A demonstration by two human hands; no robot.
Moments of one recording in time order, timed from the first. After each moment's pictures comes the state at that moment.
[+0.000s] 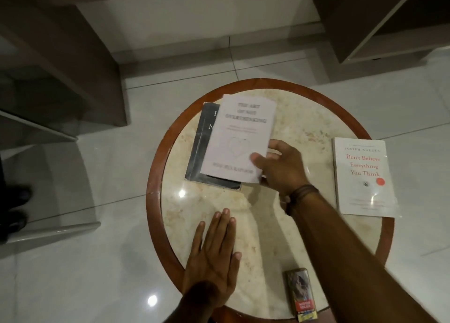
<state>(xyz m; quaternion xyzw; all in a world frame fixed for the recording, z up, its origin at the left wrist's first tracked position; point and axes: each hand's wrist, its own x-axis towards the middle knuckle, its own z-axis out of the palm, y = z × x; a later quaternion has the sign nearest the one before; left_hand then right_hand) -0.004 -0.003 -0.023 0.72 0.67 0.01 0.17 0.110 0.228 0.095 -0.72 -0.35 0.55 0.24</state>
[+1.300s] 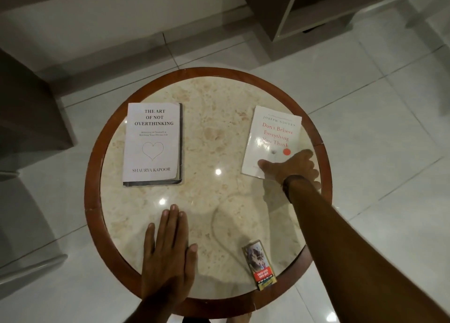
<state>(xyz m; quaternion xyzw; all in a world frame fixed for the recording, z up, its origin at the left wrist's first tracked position) -0.007 -0.005 -0.020 0.73 0.67 0.03 0.14 0.271 0.200 0.055 -0.90 -0.30 0.32 0.05</state>
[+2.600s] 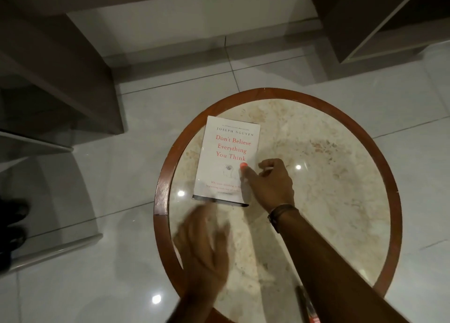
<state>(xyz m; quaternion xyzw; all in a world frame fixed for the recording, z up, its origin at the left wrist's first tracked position) -0.043 0.072 0.040 0.50 0.78 0.32 0.19 0.068 0.228 0.067 -0.79 -0.39 0.44 0.14</state>
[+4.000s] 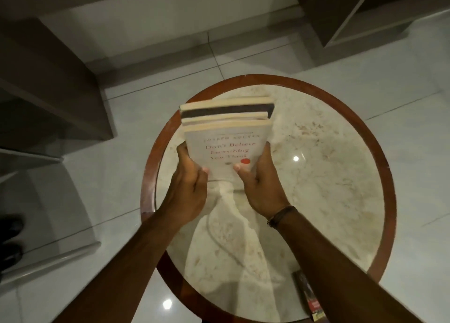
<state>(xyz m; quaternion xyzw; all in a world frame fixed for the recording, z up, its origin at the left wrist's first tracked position) -0.078 0.179 0.083 0.45 0.67 0.34 0.49 0.088 0.203 0.054 -0.58 -0.53 0.52 0.33</state>
